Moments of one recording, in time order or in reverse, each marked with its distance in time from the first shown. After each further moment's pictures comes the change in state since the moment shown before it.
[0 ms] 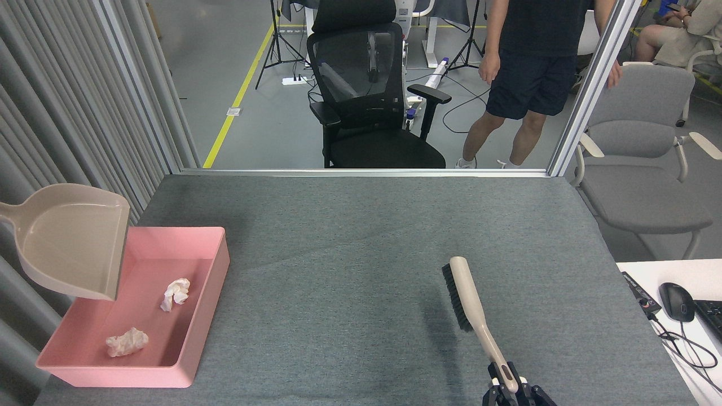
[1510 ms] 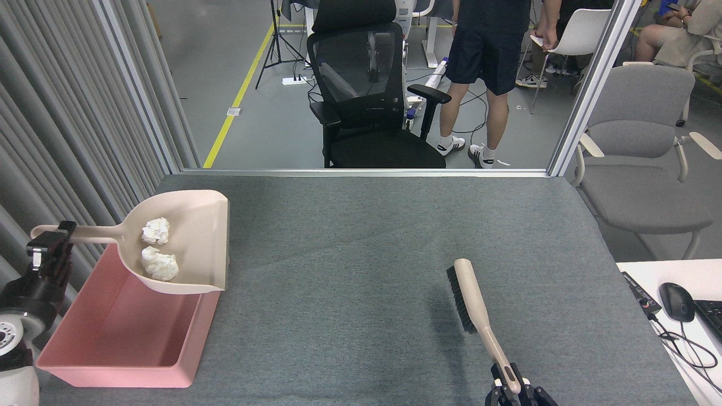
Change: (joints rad) left arm 0.260 -0.258 -0.035 -0.363 0.413 0.289 0.036; right arm 0.001 -0.004 0.001 0.004 0.004 0.024 -0.002
